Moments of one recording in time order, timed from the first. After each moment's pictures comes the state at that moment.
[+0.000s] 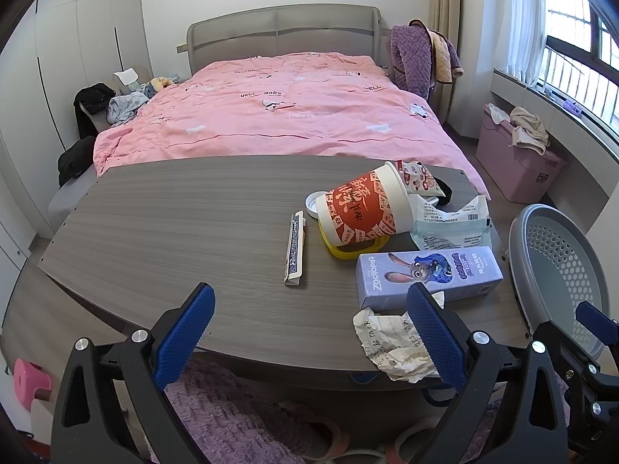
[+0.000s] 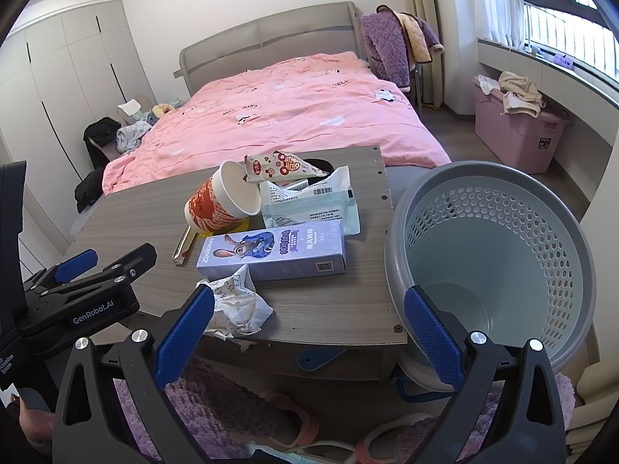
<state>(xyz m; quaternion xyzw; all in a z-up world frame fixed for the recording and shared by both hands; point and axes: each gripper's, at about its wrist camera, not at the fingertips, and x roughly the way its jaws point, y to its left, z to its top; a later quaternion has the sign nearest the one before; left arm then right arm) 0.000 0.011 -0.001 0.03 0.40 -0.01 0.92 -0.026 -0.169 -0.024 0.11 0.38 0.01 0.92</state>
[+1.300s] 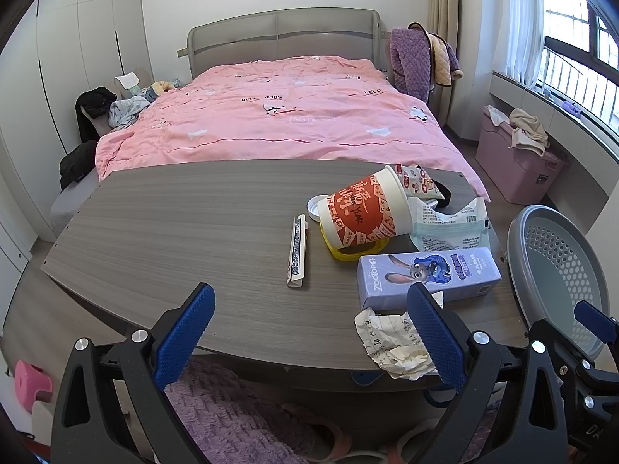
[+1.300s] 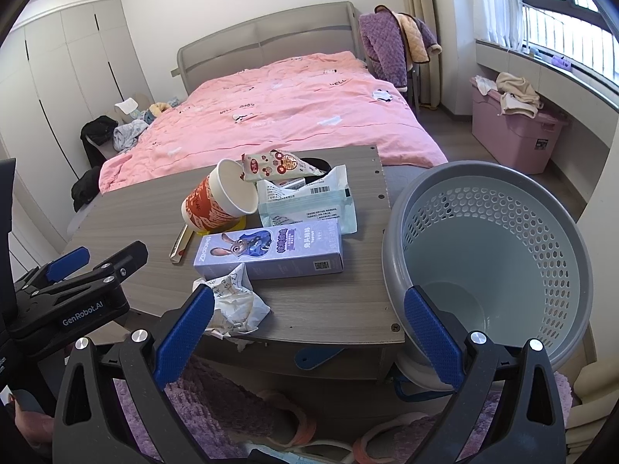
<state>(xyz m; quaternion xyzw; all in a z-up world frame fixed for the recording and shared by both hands) -0.004 0.013 0.007 0.03 0.39 -0.01 0.92 -0.026 -0.169 -0.021 0.10 0.38 0.00 0.92</state>
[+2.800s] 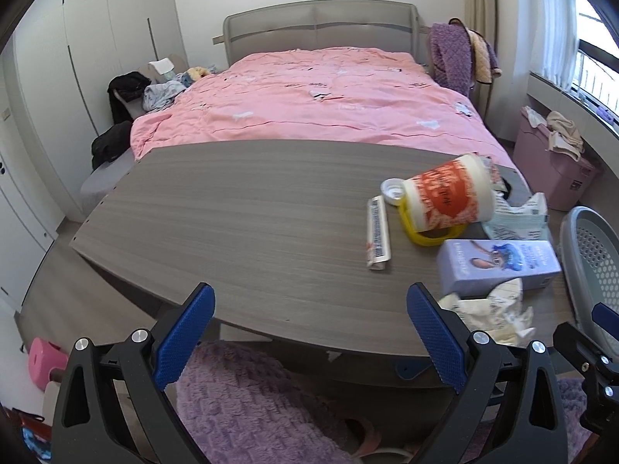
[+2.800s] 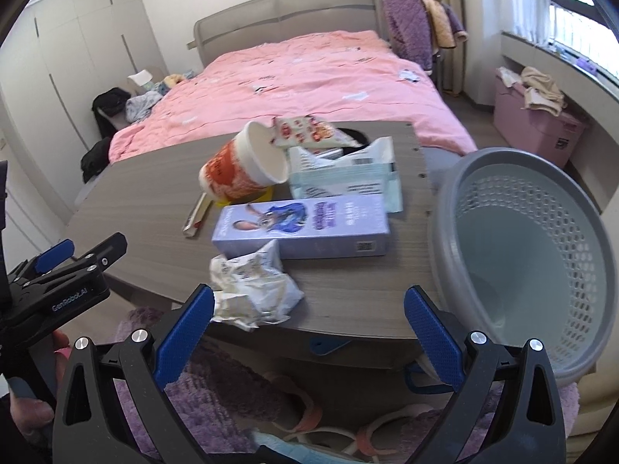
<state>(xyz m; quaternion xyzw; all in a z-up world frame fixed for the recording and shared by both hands) -0.004 0.072 -0.015 0.02 0.40 0.07 0.91 -0.005 -0.134 -0.042 0.08 0.43 0.05 0.90</state>
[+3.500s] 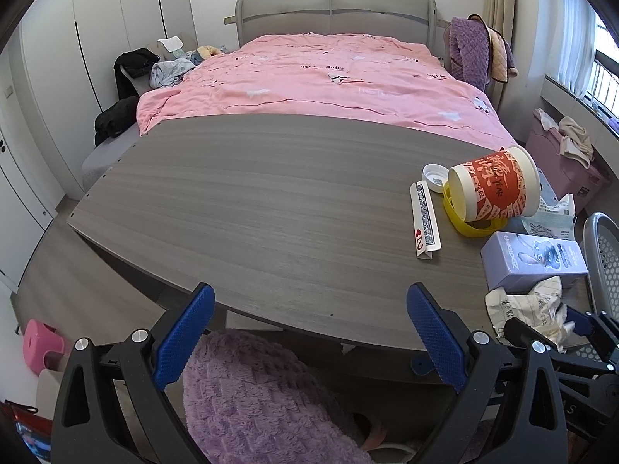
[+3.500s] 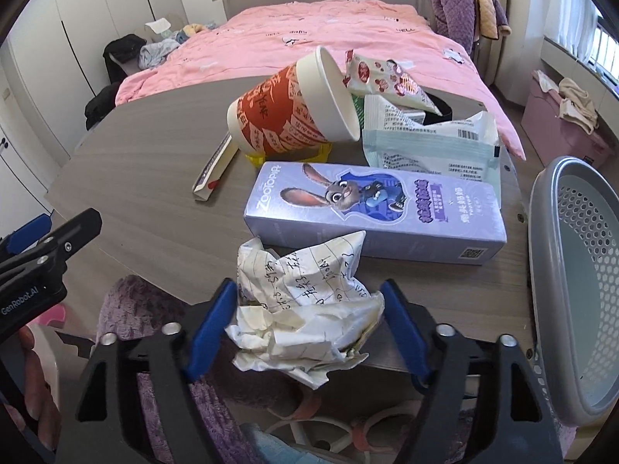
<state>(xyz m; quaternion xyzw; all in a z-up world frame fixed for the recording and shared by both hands) 0.006 0.106 -0.040 0.00 0.43 0.07 0.90 0.040 -0.071 -0.086 0.02 0.49 0.08 0.87</state>
